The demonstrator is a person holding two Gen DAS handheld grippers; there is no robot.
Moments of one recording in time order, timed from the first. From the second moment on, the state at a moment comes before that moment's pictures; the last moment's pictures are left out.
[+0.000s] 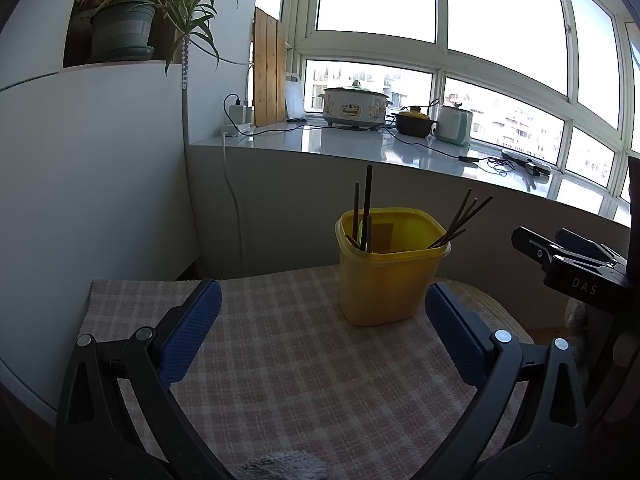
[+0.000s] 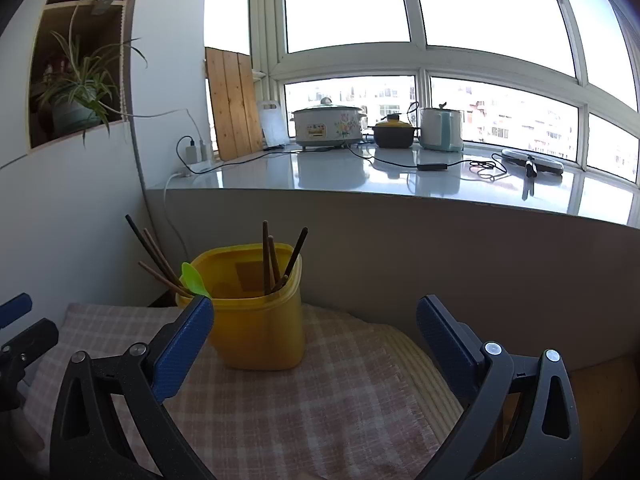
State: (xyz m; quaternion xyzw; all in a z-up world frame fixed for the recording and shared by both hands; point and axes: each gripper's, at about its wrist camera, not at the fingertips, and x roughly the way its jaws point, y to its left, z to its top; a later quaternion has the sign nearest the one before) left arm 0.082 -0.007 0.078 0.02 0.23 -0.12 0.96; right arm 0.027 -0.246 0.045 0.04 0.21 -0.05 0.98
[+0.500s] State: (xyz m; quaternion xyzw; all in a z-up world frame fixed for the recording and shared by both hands) left arm 0.084 -0.003 0.075 0.01 0.23 -0.12 0.97; right arm 0.030 -0.243 0.041 0.04 0.22 -0.05 0.97
